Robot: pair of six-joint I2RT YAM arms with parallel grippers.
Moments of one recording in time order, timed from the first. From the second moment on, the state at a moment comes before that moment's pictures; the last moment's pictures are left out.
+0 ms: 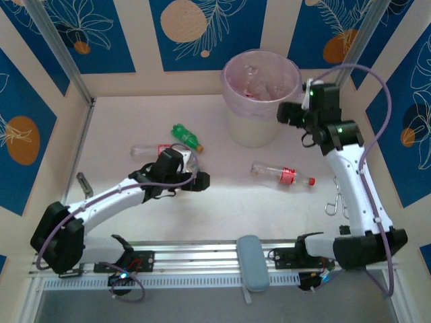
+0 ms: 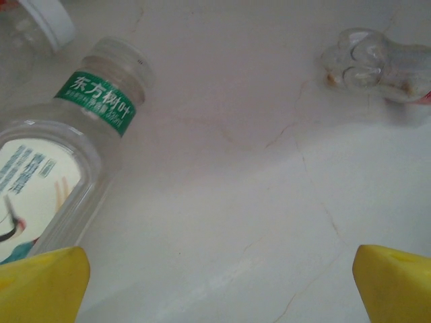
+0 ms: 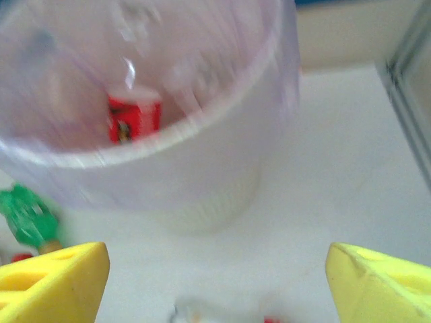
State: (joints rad) left arm -0.68 1.30 0.78 -0.29 0.18 -0.55; right arm 0.15 1.24 1.45 -0.87 0.09 0.25
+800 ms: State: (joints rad) left arm -0.83 1.54 0.79 0.08 0.19 -0.86; right arm -0.20 1.42 0.93 -0.61 -0.06 0.41
